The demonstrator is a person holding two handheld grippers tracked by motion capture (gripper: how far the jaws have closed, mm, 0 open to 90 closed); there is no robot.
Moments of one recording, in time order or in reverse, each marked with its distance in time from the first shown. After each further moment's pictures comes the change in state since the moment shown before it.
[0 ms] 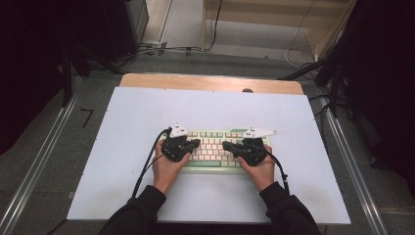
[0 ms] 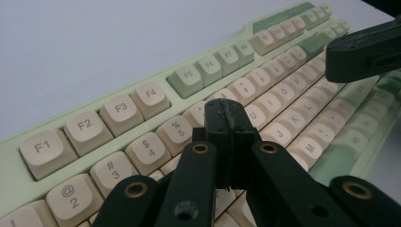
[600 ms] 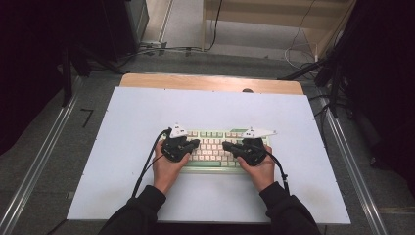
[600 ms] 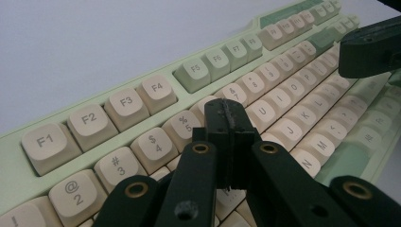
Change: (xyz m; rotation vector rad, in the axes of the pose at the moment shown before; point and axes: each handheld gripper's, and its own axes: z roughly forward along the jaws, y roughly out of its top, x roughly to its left) left arm 0.003 -0.003 0.005 0.014 0.013 -0.003; right arm 0.000 0.000 0.000 0.001 0.001 -0.002
